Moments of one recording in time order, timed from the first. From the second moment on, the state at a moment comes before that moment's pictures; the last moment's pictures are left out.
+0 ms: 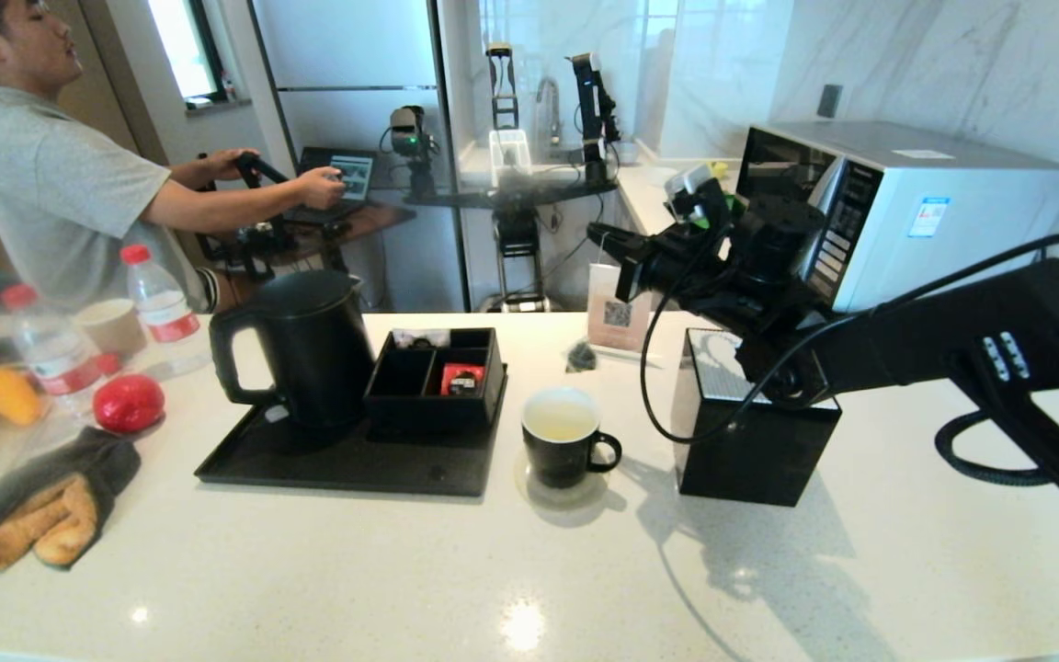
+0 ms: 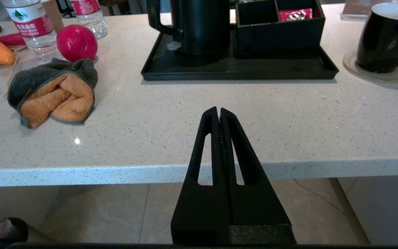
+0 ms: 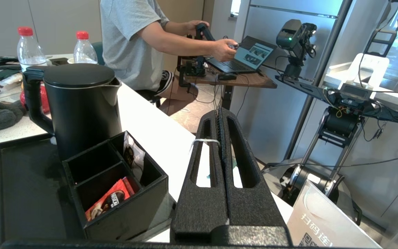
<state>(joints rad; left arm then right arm) 0.00 0.01 0.00 0.01 0.00 0.04 0.41 2.26 -1.54 -1.01 0.43 -0.04</state>
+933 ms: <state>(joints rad) 0.00 0.00 0.00 0.01 0.00 0.04 0.42 2.21 -1.43 -1.01 0.43 -0.04</state>
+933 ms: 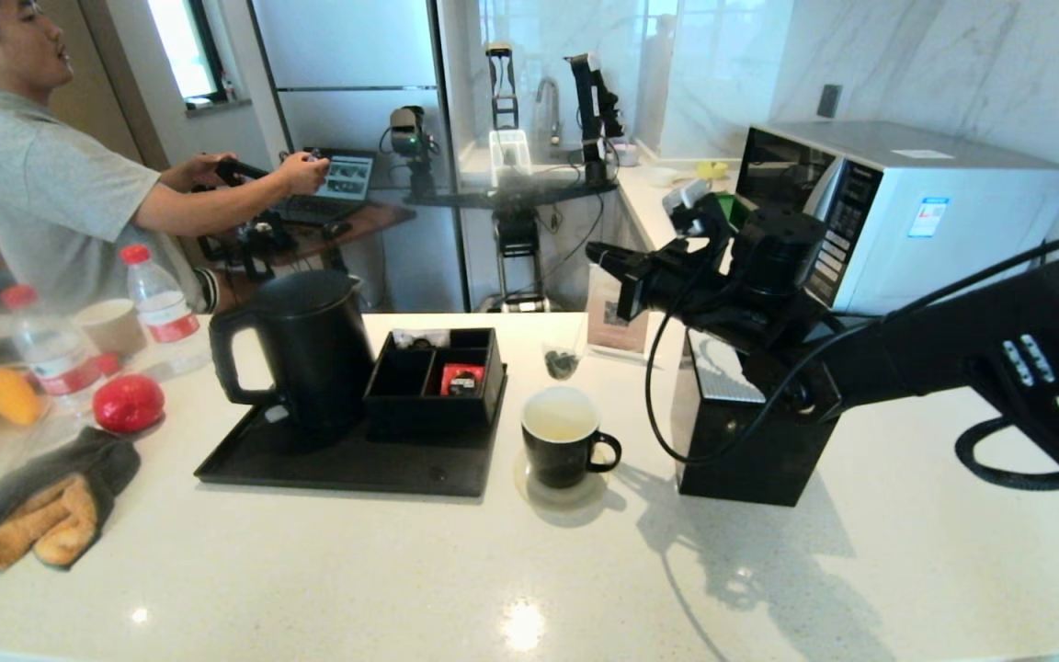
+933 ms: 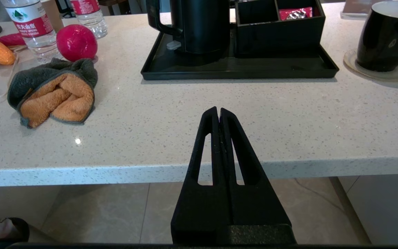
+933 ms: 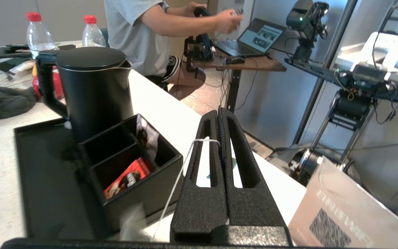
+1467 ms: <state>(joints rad) 0.00 0.00 0.00 0.01 -0.01 0.05 0.47 2.01 -1.31 -0.94 0.43 -0.03</state>
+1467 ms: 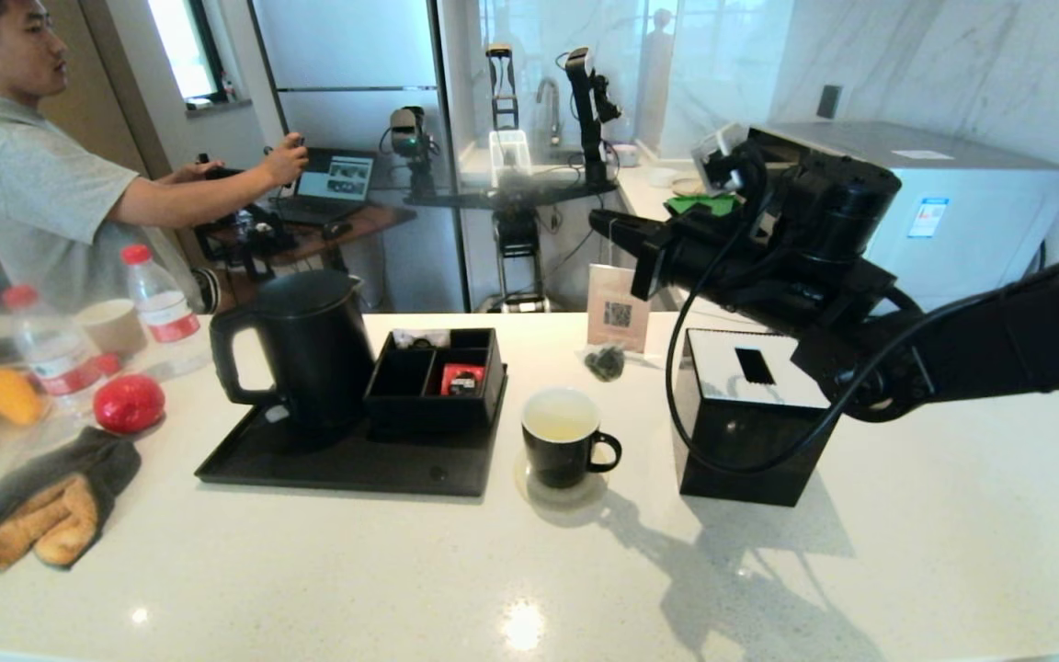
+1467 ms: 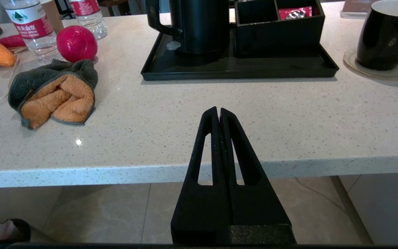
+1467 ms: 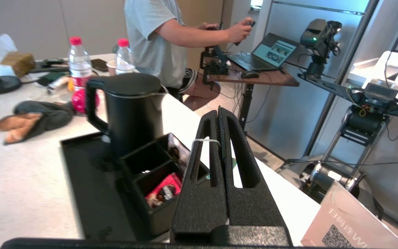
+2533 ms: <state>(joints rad) 0.00 0.00 0.00 0.01 0.00 0.05 0.58 2.01 -1.15 -1.02 0.43 -0.02</state>
